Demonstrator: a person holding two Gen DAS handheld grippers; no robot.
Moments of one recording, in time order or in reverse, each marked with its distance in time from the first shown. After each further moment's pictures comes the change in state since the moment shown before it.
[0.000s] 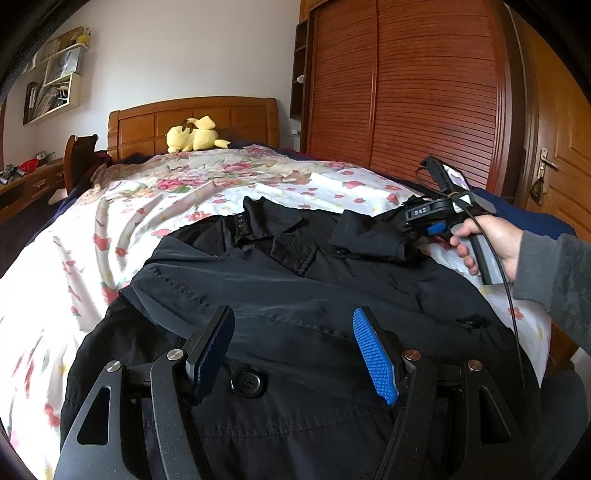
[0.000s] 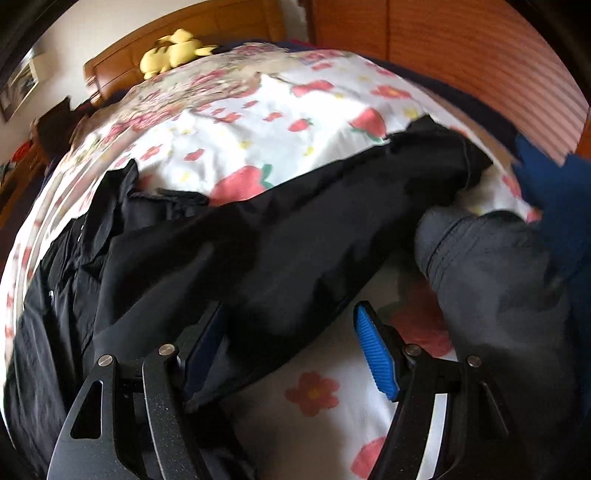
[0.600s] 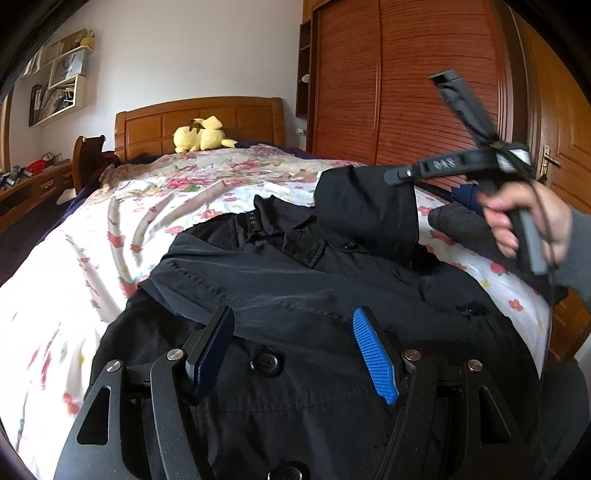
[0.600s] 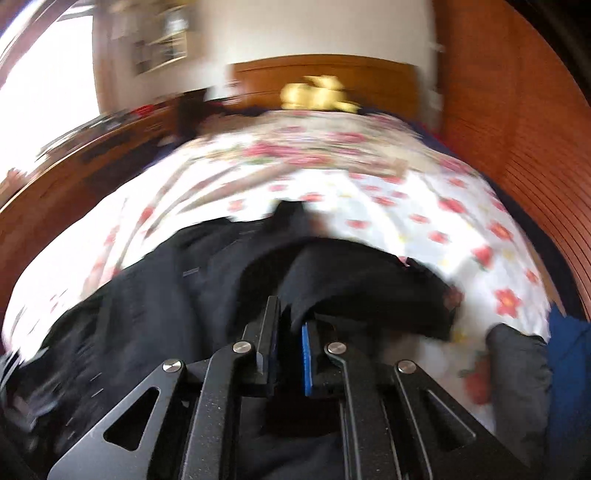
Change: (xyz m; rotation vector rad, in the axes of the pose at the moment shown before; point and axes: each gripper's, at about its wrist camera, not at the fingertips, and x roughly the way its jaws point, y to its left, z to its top) left arm -0.021 0.003 -0.003 0.000 0.003 0.032; right arm -0.138 0.146 -0.059 -0.502 -0.225 0.308
